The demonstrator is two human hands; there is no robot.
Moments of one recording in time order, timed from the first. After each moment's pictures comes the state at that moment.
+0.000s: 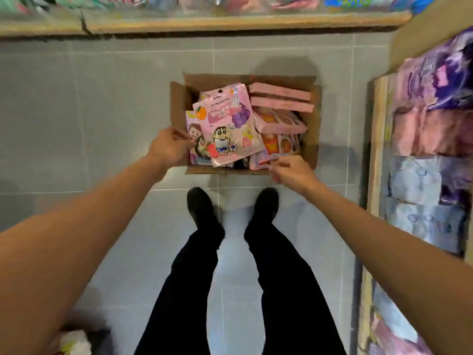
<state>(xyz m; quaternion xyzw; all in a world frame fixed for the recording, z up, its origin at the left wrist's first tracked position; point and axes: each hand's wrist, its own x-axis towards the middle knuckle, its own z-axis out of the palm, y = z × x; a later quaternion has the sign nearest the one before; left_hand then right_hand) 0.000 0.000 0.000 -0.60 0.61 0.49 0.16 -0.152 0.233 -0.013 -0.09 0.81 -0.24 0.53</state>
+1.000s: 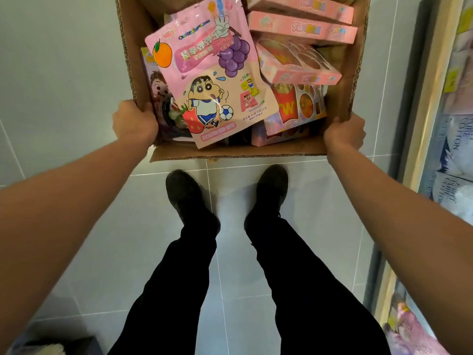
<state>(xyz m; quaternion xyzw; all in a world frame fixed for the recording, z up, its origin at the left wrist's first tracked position) 0.023 -0.008 -0.223 -0.69 0.64 0.31 0.15 -0.193 0.274 -0.238 0.22 0.93 -0.16 0.25</state>
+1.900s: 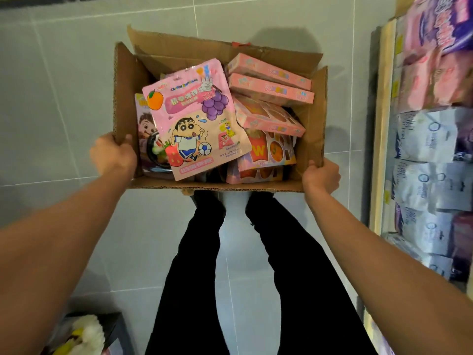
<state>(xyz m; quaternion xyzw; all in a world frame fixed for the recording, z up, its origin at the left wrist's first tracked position) 0.096 0.005 -0.052 -0.70 0.66 0.25 0.11 -0.102 0.325 -0.082 0.24 0.92 -0.18 0.27</state>
